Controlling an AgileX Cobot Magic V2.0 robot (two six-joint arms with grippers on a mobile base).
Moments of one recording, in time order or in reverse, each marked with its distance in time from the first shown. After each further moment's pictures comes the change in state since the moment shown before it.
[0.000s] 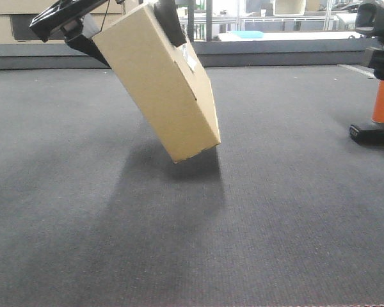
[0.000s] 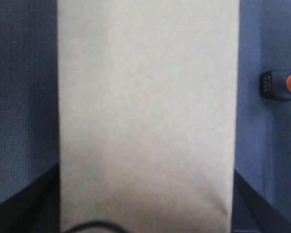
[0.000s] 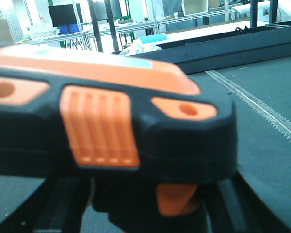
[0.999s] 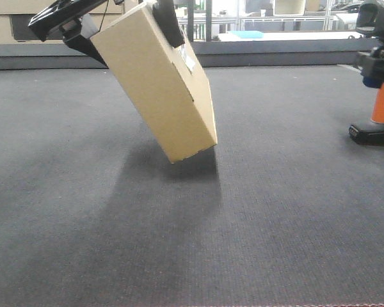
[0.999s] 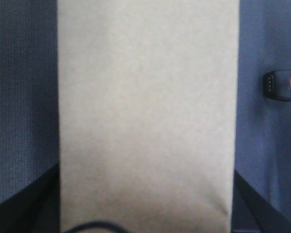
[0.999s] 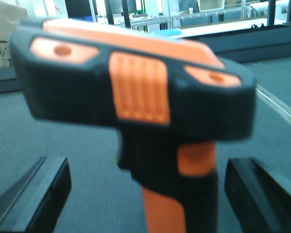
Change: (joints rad) left arm 0.000 0.000 0.000 0.017 0.000 0.000; right arm 0.000 -0.025 0.088 -0.059 -0.032 0.000
